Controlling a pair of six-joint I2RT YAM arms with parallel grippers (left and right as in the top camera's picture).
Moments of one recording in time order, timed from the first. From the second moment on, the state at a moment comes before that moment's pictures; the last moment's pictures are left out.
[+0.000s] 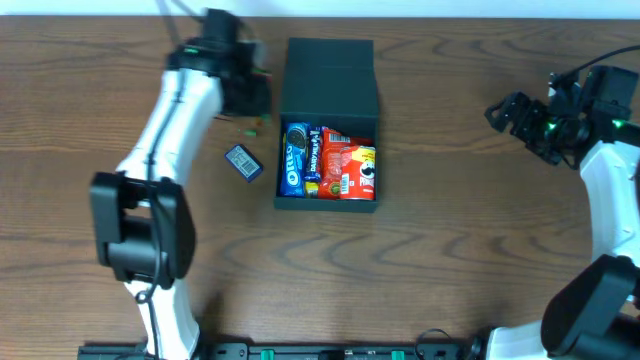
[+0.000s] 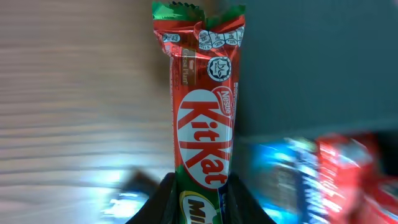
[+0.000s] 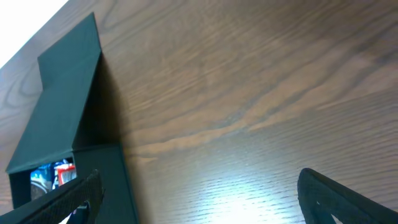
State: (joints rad) left arm -0.22 2.03 1.75 -0.93 0.22 -0.13; right arm -0.32 1.64 1.30 -0.70 -0.41 0.26
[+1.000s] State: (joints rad) left arm -0.52 2.03 1.72 -1.05 0.08 -0.44; right arm -0.32 1.64 1.30 -0.70 -0.41 0.26
